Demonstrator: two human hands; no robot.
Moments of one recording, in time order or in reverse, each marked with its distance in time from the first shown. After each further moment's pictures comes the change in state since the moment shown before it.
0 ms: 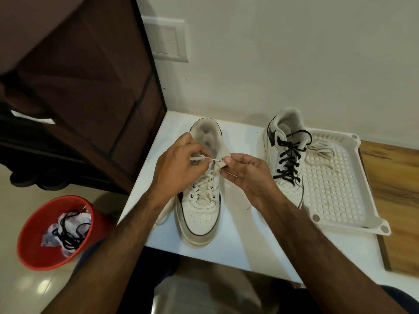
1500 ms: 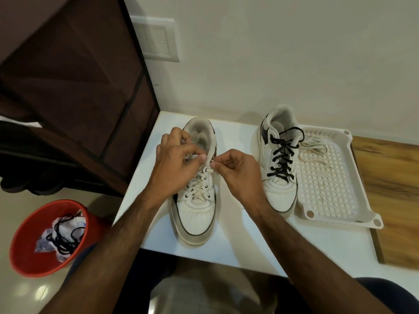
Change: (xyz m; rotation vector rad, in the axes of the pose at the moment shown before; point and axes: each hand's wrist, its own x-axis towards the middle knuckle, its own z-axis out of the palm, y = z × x) left_hand 0.003 -0.002 0.008 -0.039 0.034 0.013; right_hand 0.001 0.013 0.005 -0.658 0.120 -0.396
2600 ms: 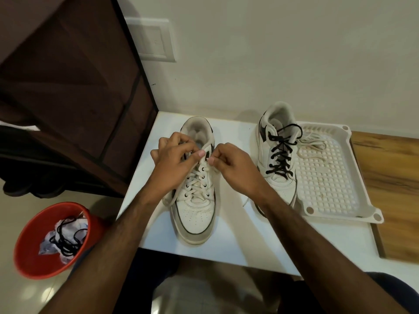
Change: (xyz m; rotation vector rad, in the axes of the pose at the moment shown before) left_hand 0.006 -0.002 0.001 0.032 -0.103 -0.124; right_hand 0.009 -0.017 -0.014 -0.266 -0.263 -0.146
